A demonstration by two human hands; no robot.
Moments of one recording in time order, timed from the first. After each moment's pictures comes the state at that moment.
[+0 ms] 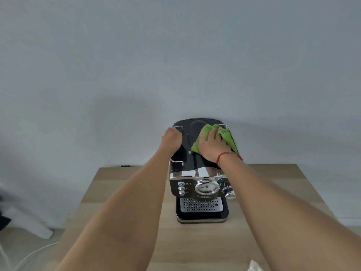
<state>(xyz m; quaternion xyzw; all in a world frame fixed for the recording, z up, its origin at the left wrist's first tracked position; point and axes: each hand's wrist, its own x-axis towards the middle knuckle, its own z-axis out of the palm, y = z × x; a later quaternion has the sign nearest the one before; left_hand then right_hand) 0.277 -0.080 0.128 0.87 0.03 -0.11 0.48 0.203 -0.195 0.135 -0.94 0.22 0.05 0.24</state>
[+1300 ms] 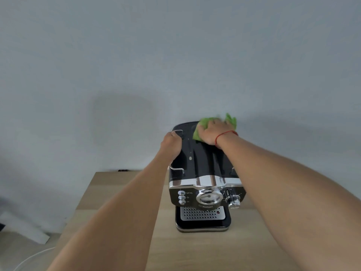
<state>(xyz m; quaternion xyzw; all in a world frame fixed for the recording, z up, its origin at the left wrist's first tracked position) 0.288 -0.082 0.120 0.87 0.03 -0.10 0.49 0.262 -0.226 0.156 -0.98 0.19 0.04 0.06</state>
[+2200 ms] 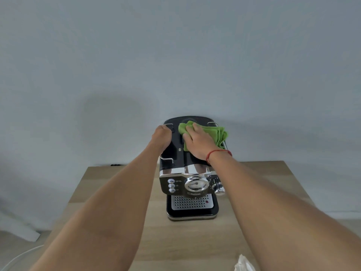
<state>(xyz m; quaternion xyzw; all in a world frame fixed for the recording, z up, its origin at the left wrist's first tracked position) 0.277 -0.083 0.131 0.86 0.04 -0.12 0.50 0.208 -0.197 0.135 -0.97 0.06 -0.01 0.22</state>
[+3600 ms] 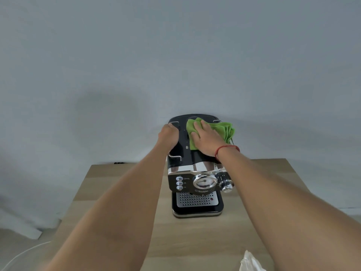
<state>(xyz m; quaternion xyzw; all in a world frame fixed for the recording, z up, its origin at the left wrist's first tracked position) 0.282 -0.080 0.123 0.86 0.02 -0.11 0.50 0.209 -0.200 0.137 -0.98 0.07 0.02 0.18</state>
